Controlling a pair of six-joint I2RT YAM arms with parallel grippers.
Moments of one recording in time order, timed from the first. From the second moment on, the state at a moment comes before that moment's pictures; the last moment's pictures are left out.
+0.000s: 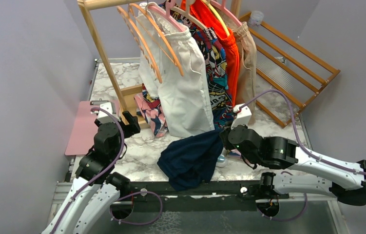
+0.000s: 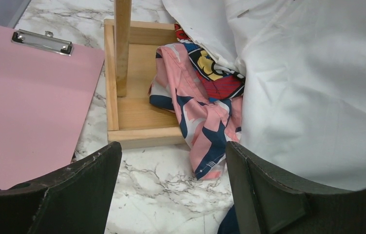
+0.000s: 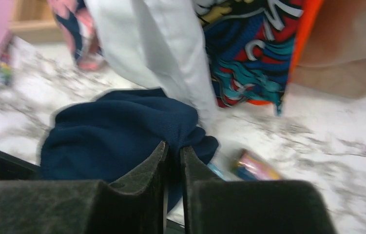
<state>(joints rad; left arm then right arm) -0.47 0.46 0.67 -0.51 -0.47 -0.42 1.23 0.90 0.98 -0.71 0.70 0.63</state>
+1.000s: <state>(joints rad) -0.47 0.48 0.66 -0.51 -0.44 -0.42 1.50 1.43 1.00 -0.31 0.18 0.29</state>
